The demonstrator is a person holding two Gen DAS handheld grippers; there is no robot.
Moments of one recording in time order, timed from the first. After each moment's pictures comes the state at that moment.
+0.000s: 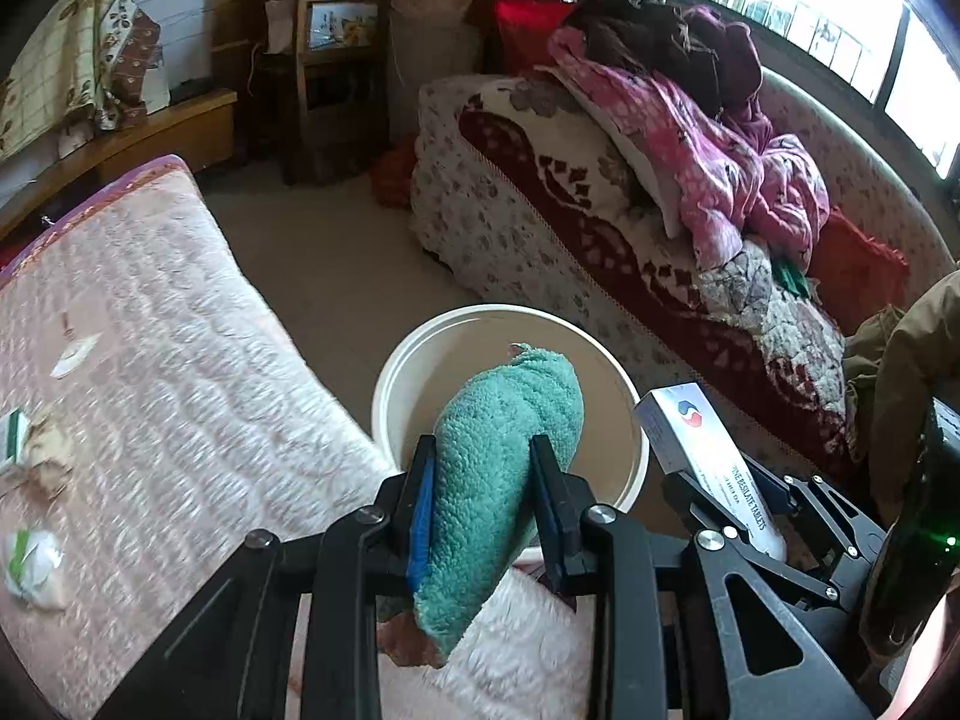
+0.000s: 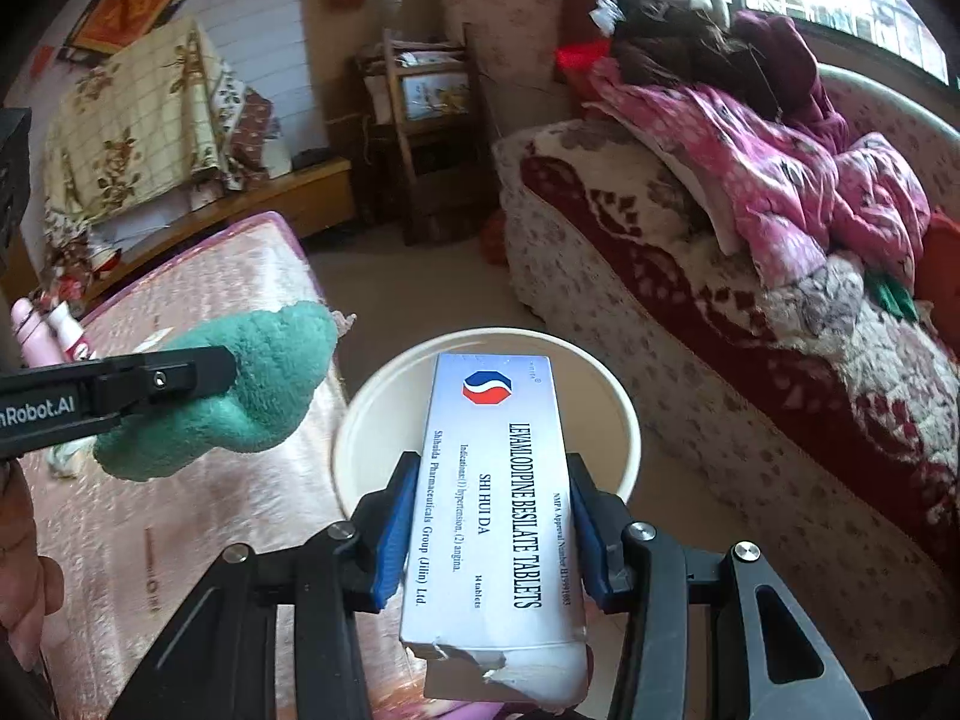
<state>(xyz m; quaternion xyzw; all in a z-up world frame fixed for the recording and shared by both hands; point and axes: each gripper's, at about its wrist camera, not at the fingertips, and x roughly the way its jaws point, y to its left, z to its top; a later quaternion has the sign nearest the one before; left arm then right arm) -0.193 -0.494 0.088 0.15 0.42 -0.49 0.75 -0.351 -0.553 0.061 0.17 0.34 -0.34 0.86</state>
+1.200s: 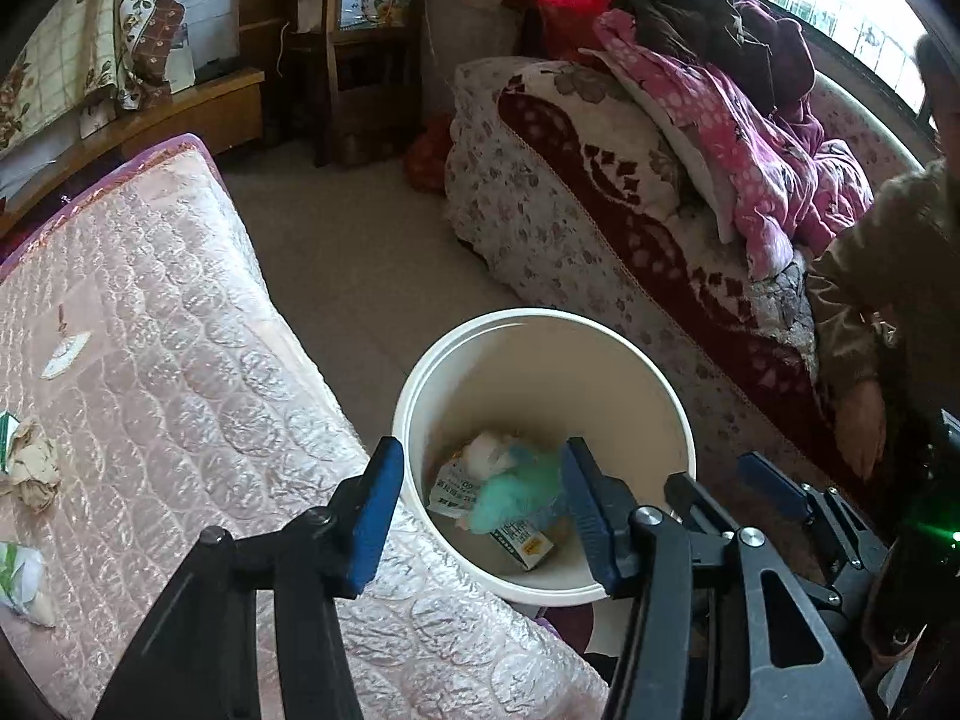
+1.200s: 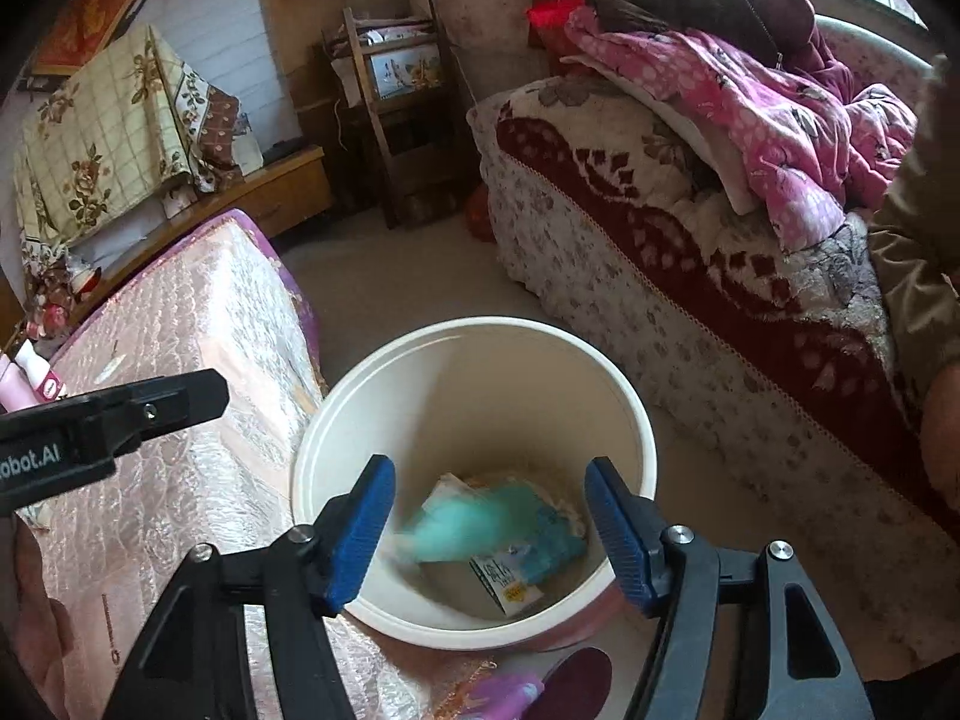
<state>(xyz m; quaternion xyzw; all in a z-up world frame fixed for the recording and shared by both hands) -0.168 -0.523 0.064 0.15 0.44 -0.45 0.76 -0.324 -0.598 0.031 0.21 0.34 -0.35 0.85</state>
